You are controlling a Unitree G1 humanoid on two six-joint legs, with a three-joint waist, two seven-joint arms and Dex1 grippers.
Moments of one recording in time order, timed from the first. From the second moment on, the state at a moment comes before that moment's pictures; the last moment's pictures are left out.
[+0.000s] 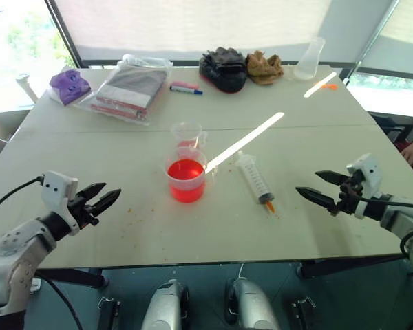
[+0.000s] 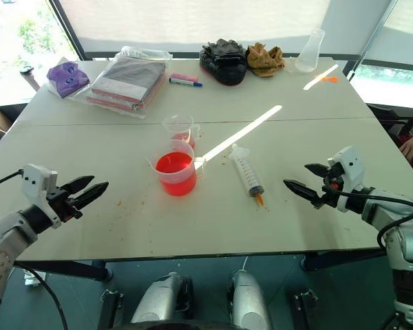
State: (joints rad) left arm 0.09 0.65 0.42 -0.30 -0.60 0.56 -0.65; right arm -0.12 -0.80 -0.30 -0.12 0.52 0.63 0.84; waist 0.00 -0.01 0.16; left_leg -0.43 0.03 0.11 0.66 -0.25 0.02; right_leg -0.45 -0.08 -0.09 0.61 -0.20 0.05
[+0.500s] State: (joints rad) left arm 0.00 0.66 0.34 -0.16 -0.54 0.37 -0.82; right arm -0.82 -0.76 0.07 -0.09 0.62 1.38 0.71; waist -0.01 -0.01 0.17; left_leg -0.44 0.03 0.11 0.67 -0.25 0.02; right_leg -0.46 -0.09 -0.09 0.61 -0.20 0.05
